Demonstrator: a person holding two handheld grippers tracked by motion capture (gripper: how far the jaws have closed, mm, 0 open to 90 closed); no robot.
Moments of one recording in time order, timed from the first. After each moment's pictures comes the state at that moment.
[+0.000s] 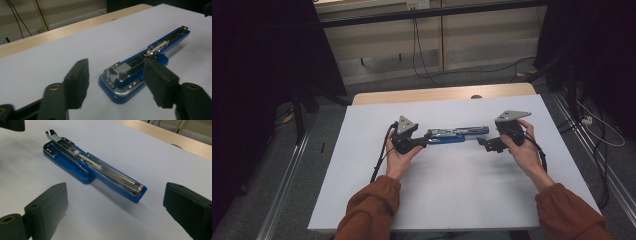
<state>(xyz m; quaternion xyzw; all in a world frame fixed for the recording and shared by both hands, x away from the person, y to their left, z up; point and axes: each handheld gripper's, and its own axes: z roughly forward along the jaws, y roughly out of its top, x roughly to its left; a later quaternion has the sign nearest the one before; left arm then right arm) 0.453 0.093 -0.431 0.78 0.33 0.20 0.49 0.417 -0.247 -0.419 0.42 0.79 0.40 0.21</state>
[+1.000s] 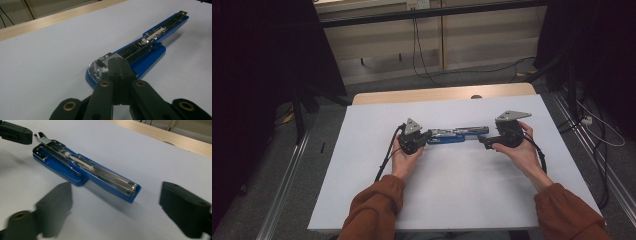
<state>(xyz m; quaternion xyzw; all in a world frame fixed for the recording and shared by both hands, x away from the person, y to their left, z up) 0.461 0.079 -0.452 0.80 0.32 0.17 0.47 0.418 -0.248 -0.425 0.44 0.77 0.40 0.23</state>
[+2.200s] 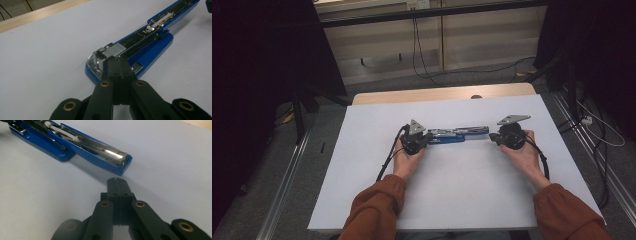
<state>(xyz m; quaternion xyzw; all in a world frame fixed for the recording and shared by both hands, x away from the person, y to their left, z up) 0.464 0.072 -0.459 0.82 0.31 0.18 0.44 0.420 -0.259 -0.443 0.47 0.79 0.34 0.21</state>
